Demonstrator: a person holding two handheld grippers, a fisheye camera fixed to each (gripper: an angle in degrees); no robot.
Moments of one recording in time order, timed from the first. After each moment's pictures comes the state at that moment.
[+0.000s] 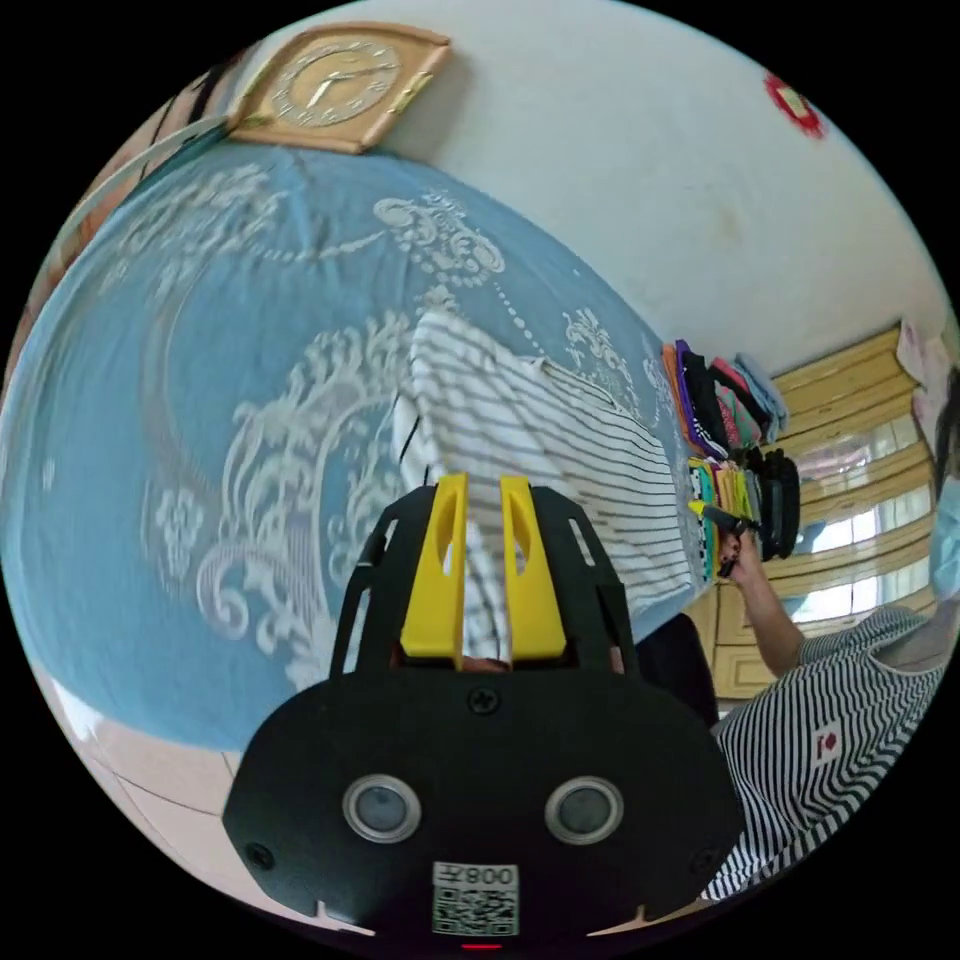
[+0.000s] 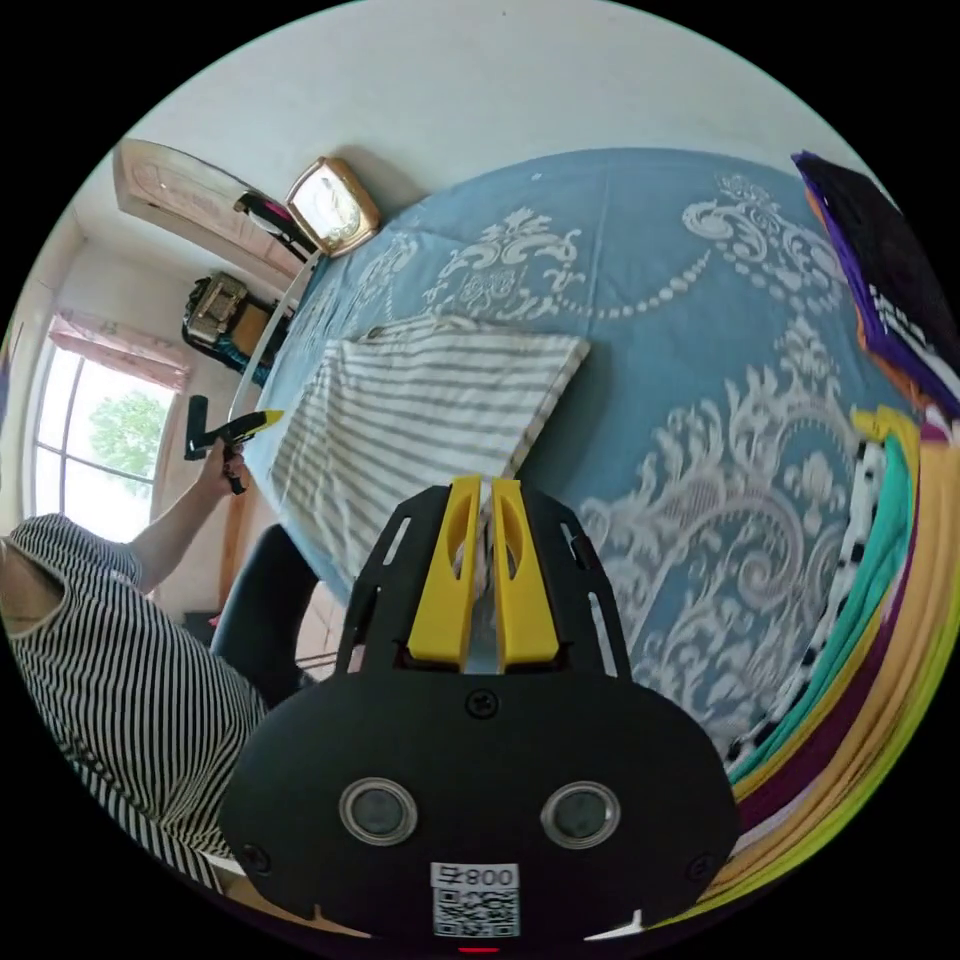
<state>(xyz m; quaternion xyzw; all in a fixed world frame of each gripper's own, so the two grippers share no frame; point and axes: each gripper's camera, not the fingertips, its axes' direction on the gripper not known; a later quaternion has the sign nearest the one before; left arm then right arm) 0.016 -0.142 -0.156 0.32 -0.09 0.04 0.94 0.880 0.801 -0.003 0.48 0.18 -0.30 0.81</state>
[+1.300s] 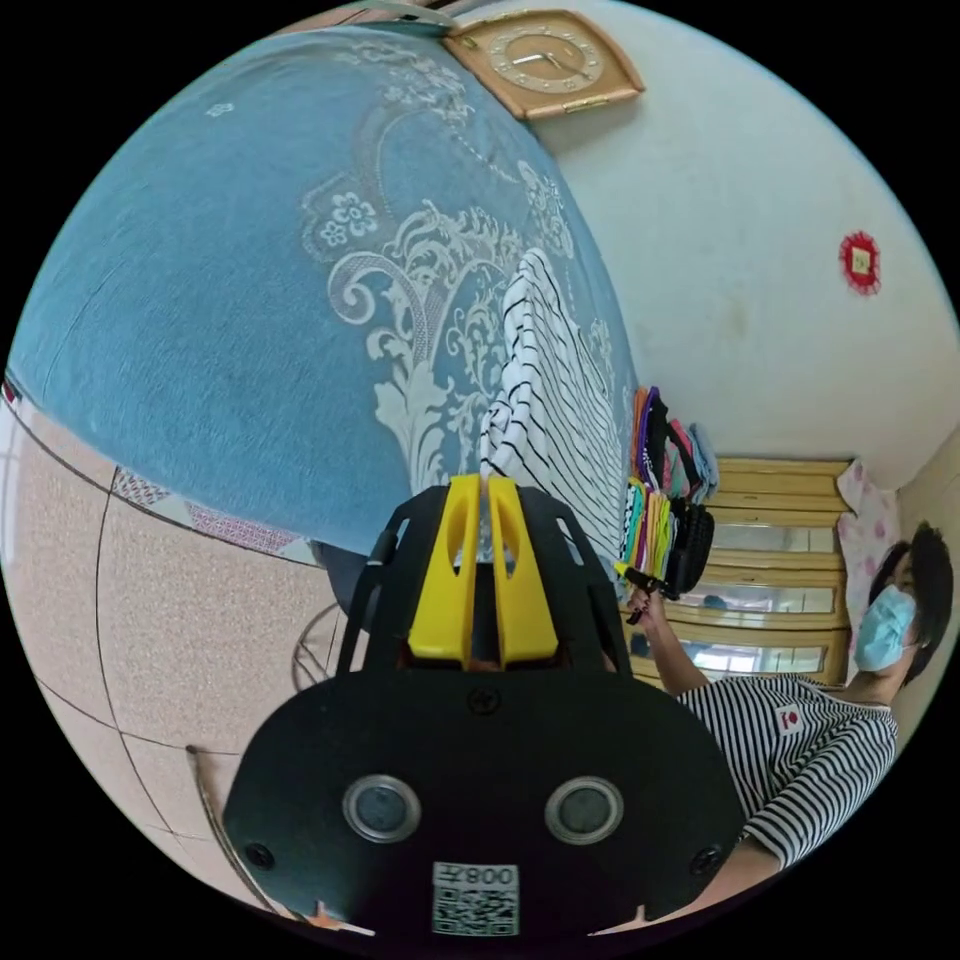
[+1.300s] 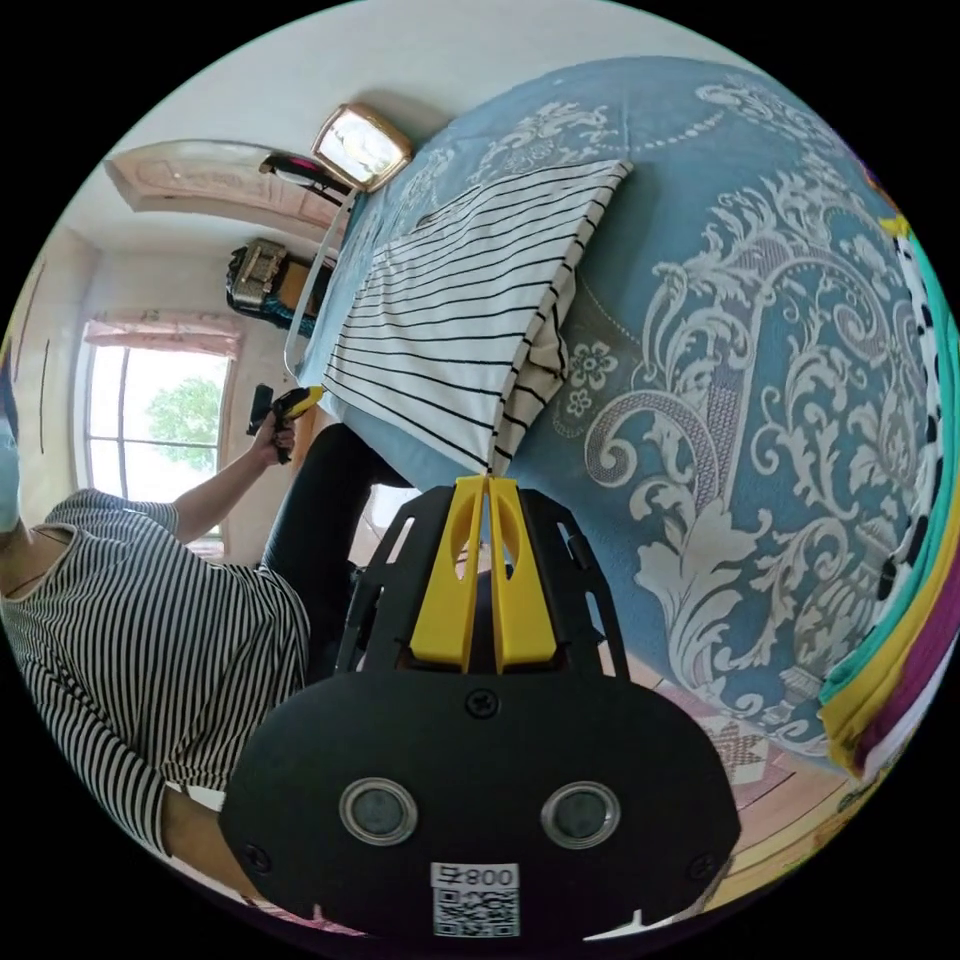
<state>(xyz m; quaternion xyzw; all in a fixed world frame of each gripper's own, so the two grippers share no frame) -0.081 0.016 -0.054 0.33 0.06 -0.06 0.94 0.972 0.858 0.279 0.38 0.10 -0.33 0.86</state>
